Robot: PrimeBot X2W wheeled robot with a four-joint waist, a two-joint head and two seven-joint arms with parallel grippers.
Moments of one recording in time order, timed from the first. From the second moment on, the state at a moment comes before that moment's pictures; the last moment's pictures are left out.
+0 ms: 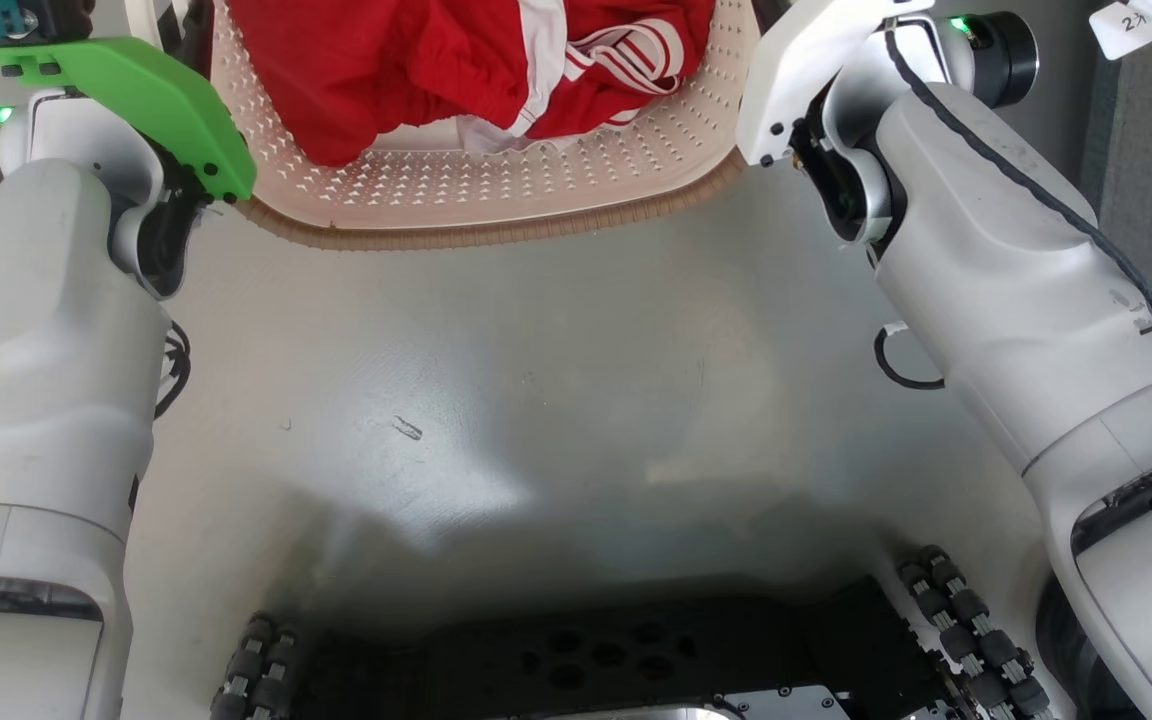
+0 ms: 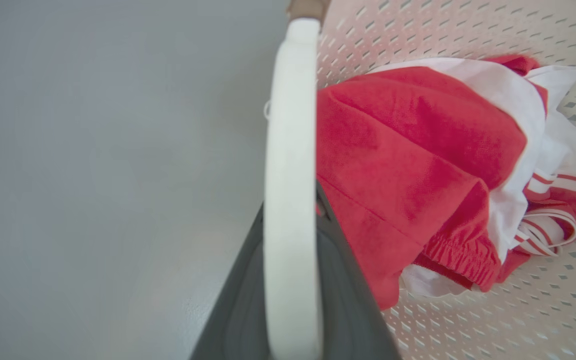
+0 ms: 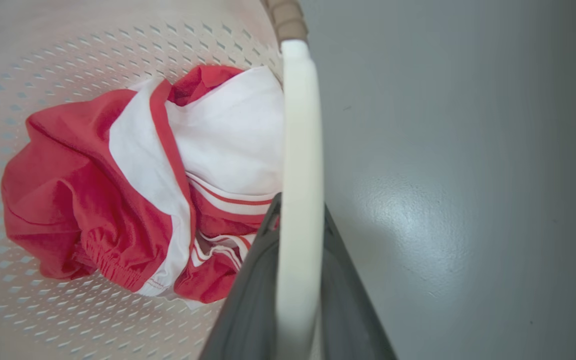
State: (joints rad) left arm -1.08 0.11 -0.32 0.99 -0.53 -0.13 0.00; right arm -1.11 -0.06 0.69 0.89 0.62 -0.11 0.00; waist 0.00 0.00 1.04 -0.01
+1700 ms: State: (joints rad) left arm -0.84 0.01 -0.38 1.24 -0.68 -0.14 0.12; right arm -0.85 -0.02 0.81 1.13 0.80 -0.06 0.04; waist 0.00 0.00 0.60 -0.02
